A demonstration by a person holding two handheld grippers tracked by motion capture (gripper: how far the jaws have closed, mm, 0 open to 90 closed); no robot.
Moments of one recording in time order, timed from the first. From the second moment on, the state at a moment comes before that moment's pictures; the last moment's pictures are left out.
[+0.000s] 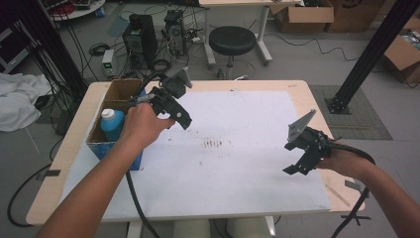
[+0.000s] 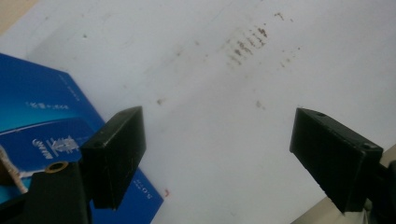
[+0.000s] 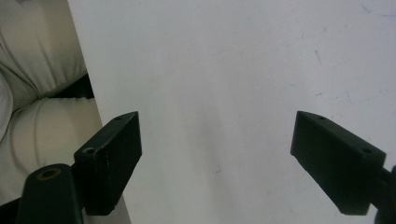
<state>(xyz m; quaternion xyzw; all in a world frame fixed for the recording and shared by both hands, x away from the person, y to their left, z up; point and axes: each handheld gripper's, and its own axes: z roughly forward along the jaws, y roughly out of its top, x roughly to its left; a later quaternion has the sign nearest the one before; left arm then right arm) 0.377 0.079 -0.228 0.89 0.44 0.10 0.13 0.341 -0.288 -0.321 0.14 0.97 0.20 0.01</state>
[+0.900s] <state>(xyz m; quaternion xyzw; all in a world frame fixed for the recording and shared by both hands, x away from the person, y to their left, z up) 0.378 0.066 -0.243 0.89 0.42 0.08 0.13 0.343 -0.281 -0.322 0.14 0.97 0.20 0.01</state>
